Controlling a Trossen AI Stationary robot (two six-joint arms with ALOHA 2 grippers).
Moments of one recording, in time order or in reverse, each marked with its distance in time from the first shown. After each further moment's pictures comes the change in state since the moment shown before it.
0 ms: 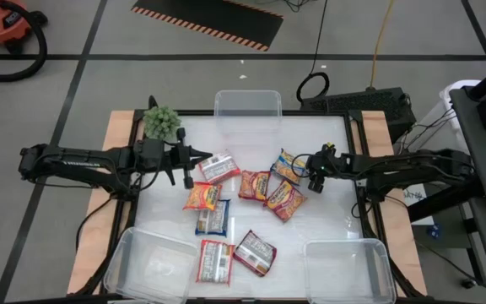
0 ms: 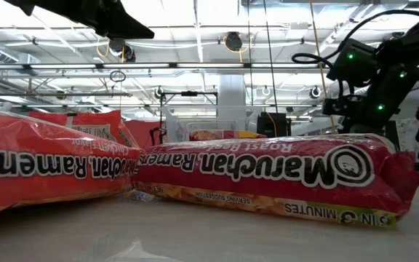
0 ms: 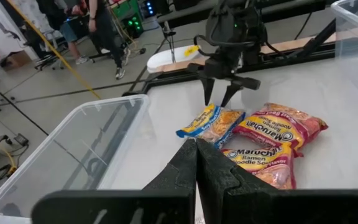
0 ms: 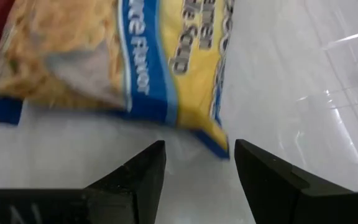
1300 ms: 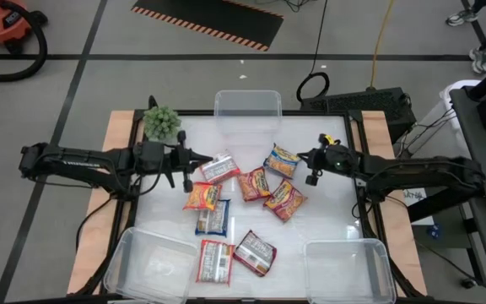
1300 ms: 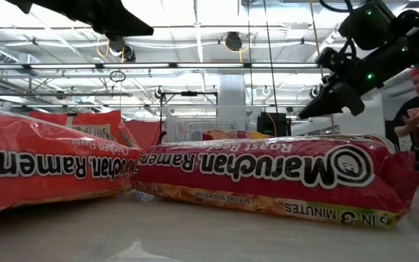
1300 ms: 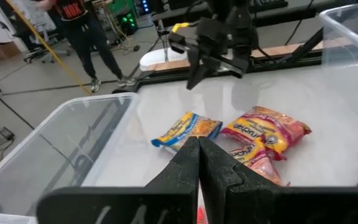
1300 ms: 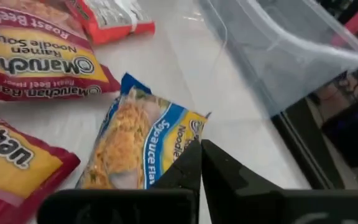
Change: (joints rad) left arm -0.039 0.000 0.000 -0.002 0.000 -0.071; right arm 0.035 -0.253 0.000 0.242 0.005 -0.248
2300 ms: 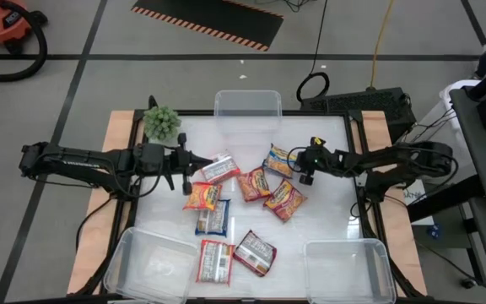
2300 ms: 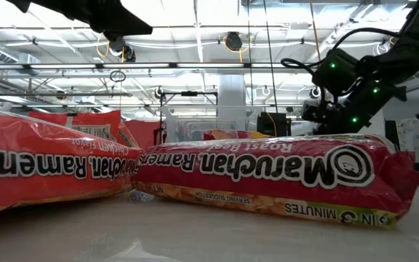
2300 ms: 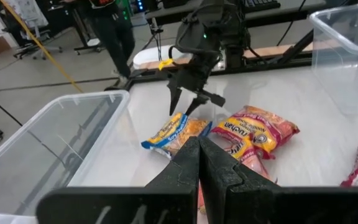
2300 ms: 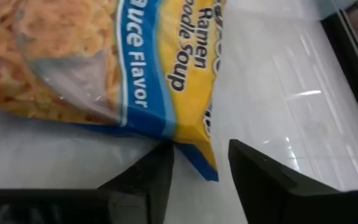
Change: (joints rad) left arm -0.019 0.000 0.000 -0.016 0.000 -0.029; right arm -0.115 0.496 0.003 0.174 -0.011 -0.034
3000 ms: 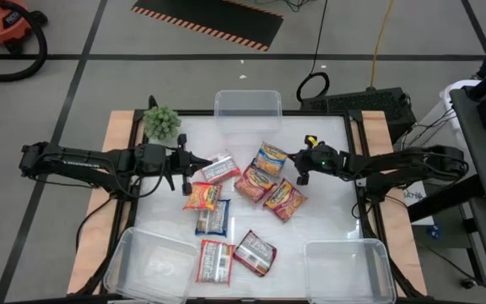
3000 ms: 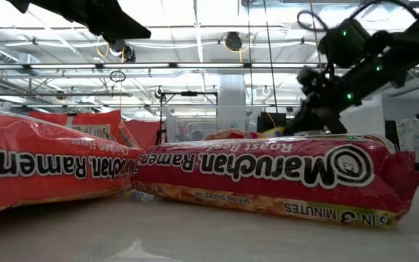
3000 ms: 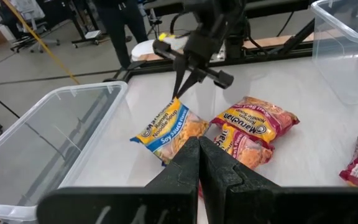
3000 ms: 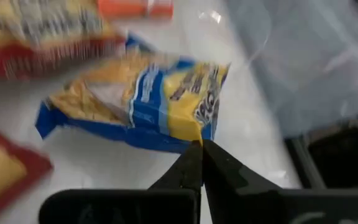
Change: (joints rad) left arm -0.001 0.000 0.000 -0.029 0.000 -0.005; right arm 0.108 -0.175 0.016 0.126 -0.015 -0.163
